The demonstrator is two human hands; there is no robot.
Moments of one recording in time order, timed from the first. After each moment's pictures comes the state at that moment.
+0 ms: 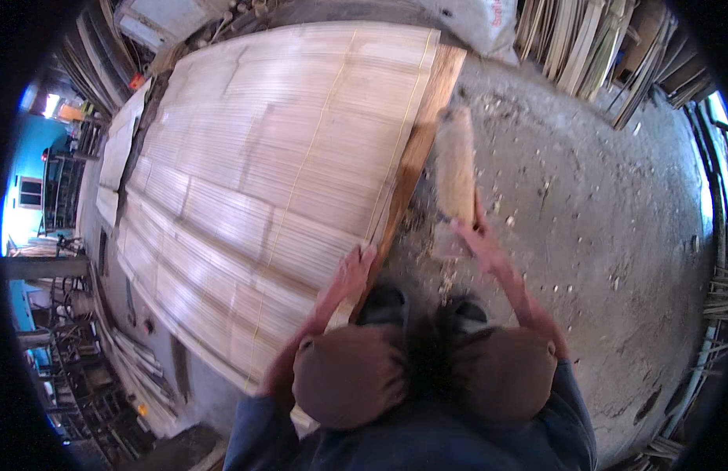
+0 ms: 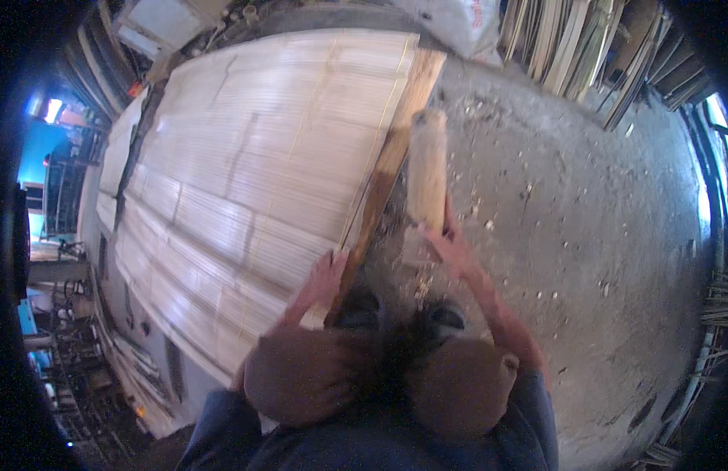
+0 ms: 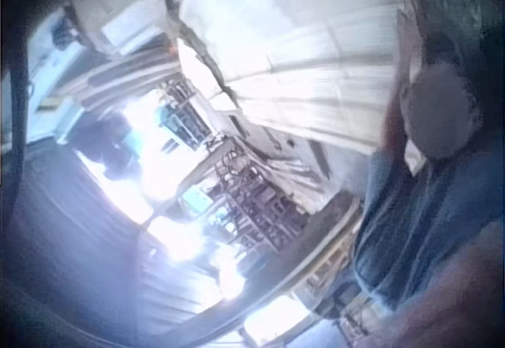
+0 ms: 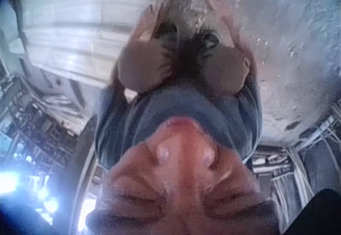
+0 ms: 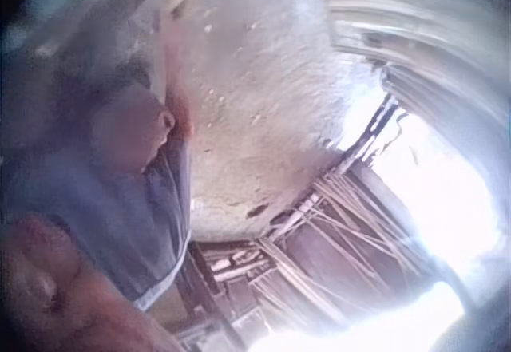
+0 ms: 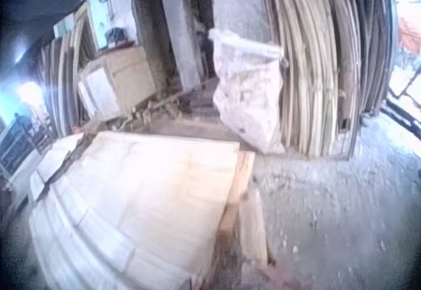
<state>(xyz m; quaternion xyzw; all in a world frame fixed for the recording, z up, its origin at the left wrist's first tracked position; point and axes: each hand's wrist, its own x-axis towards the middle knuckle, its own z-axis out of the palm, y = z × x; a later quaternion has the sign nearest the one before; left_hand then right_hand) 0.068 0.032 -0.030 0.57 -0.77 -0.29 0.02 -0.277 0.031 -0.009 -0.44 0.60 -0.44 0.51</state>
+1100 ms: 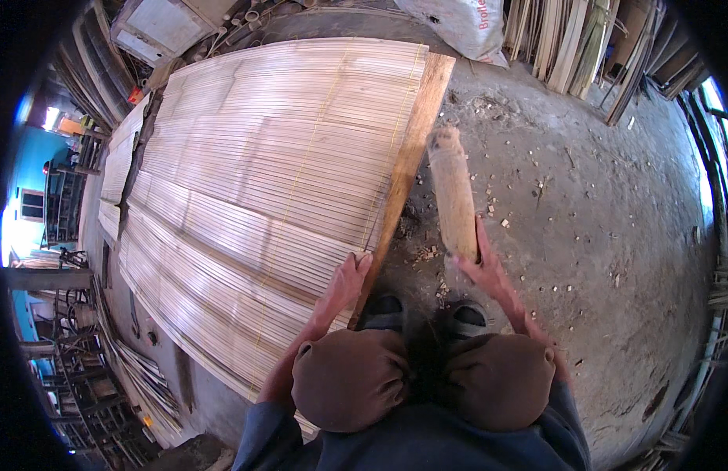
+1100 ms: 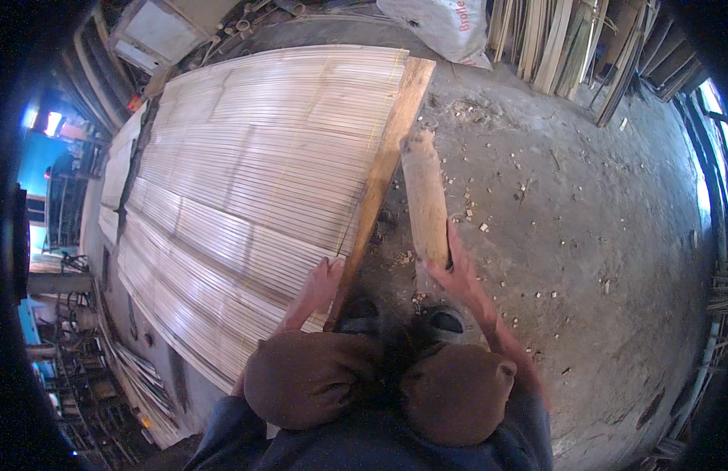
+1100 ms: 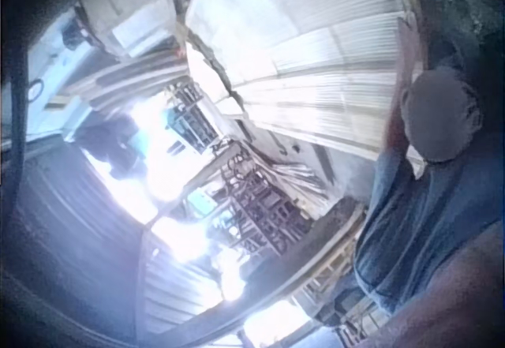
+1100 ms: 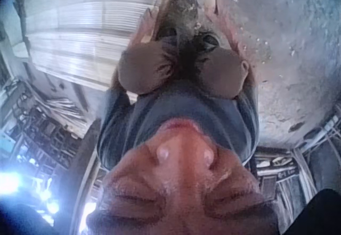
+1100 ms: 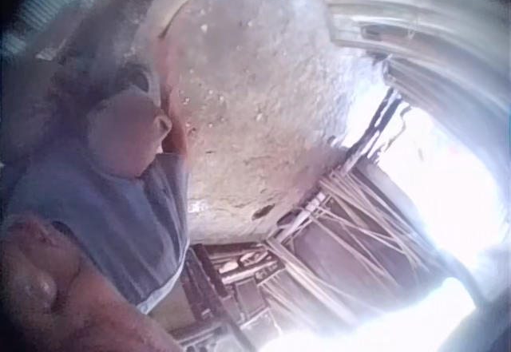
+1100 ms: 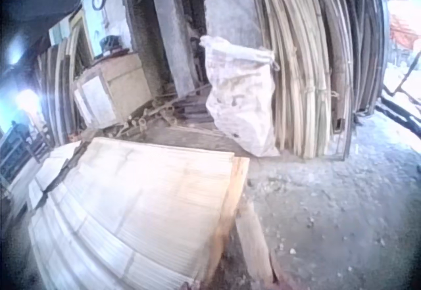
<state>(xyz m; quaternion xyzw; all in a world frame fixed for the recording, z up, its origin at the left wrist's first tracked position) 0.050 0.013 -0.026 0.58 -0.72 -0.38 0.01 -0.285 0.095 0.003 -0.47 0.60 -0.43 0.49</state>
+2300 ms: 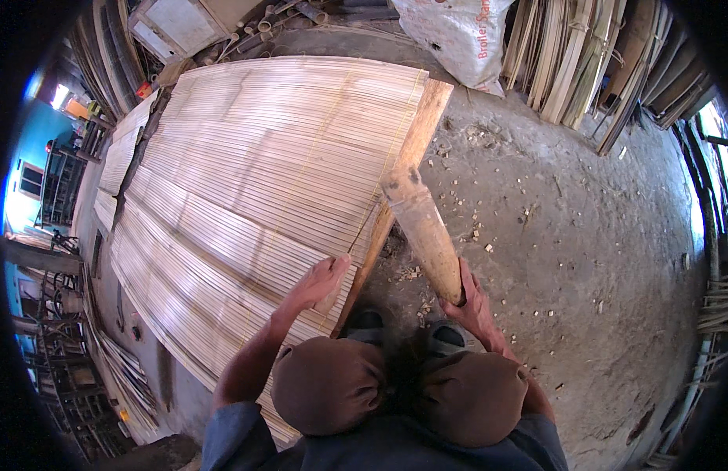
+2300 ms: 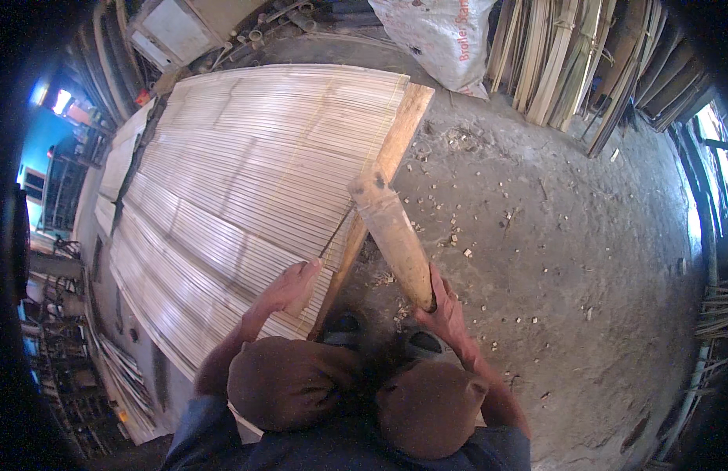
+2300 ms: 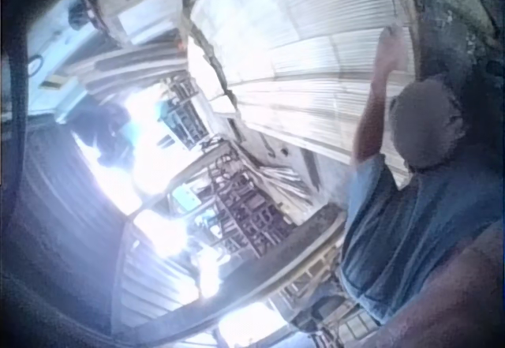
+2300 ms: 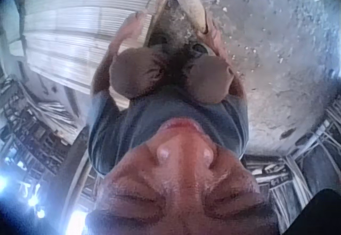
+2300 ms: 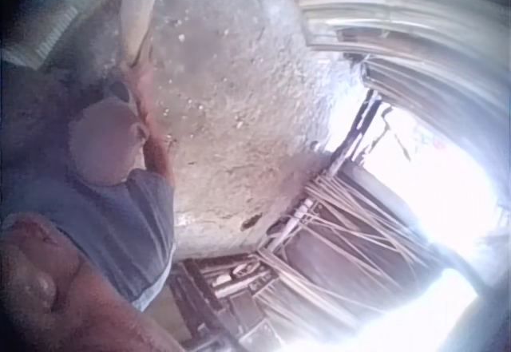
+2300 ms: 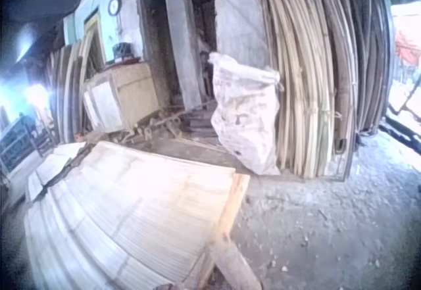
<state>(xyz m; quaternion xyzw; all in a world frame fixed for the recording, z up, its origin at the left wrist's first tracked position) 0.037 -0.014 0.076 0.61 -0.65 -0.45 -0.02 -0.292 0.141 -0.004 -0.59 0.66 -0.31 0.34</state>
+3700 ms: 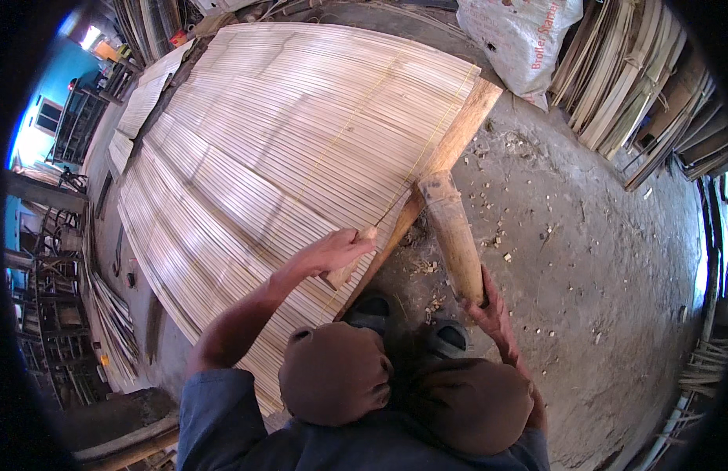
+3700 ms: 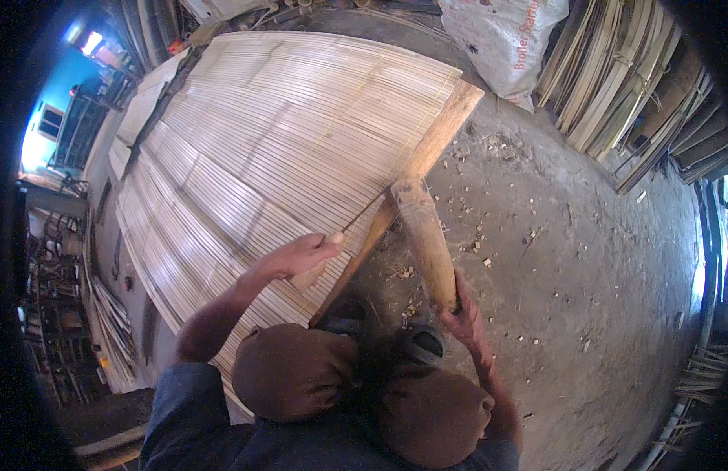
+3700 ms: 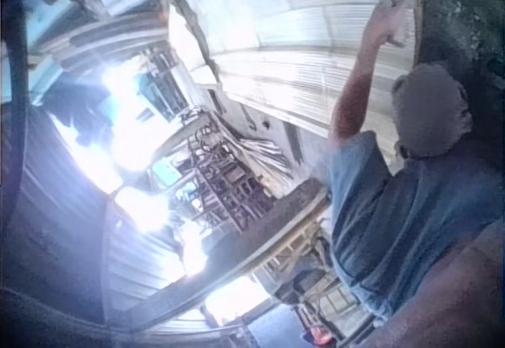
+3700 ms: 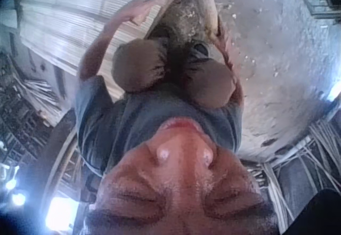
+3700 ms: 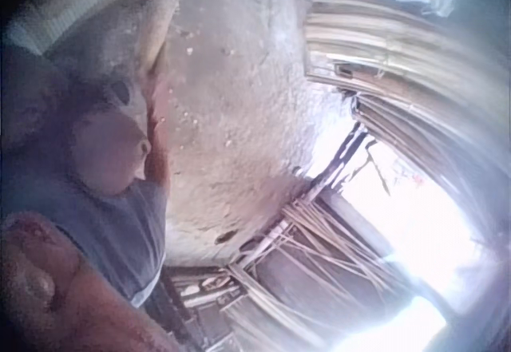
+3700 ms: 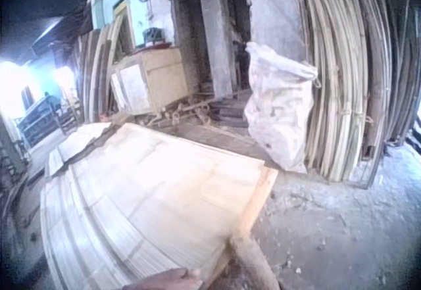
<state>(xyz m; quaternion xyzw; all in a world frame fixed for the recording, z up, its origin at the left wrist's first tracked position) 0.035 -0.039 0.113 0.57 -0.64 -0.52 -0.06 -0.322 0.141 -0.023 -0.54 0.59 -0.36 0.48</state>
